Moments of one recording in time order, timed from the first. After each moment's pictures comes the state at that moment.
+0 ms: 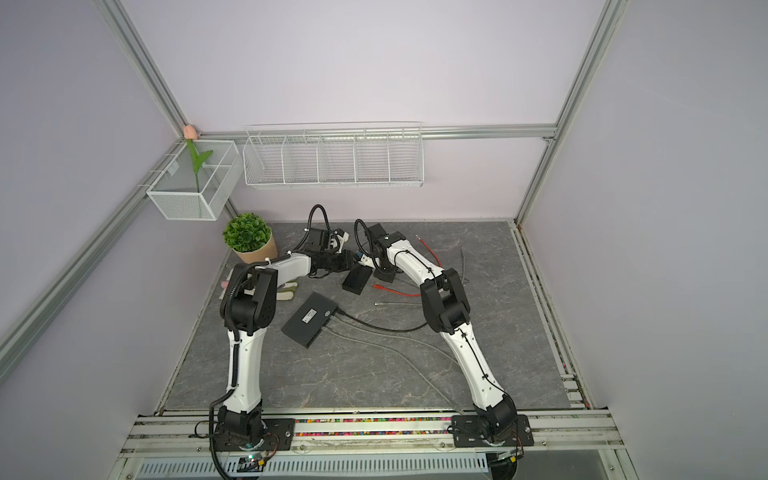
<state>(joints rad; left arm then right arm) -0.33 2.28 1.60 -0.12 0.57 -0.36 0.57 2.54 2.28 -1.02 0.13 -0.67</state>
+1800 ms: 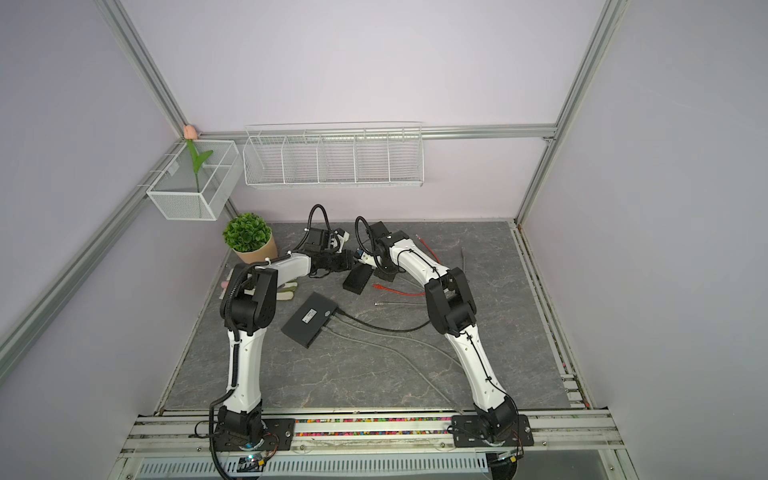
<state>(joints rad) -0.33 2.28 1.60 -0.12 0.58 -0.36 0.57 2.44 2.17 -0.97 0.10 -0.66</state>
